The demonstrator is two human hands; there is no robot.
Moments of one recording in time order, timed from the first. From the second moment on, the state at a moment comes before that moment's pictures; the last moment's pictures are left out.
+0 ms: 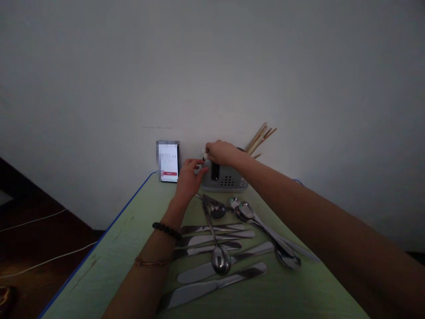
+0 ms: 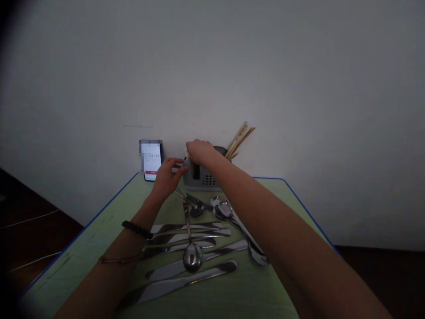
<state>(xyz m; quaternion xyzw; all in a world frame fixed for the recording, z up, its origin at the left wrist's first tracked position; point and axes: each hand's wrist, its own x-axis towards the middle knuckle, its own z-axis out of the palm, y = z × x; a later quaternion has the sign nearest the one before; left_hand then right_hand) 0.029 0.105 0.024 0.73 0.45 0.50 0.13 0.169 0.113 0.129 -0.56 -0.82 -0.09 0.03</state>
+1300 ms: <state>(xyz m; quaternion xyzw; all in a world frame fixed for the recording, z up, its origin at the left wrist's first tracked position) 0.024 0.018 -0.002 0.84 0.38 0.37 0.07 0.227 -0.066 -0.018 -0.59 -0.77 -0.03 0.23</state>
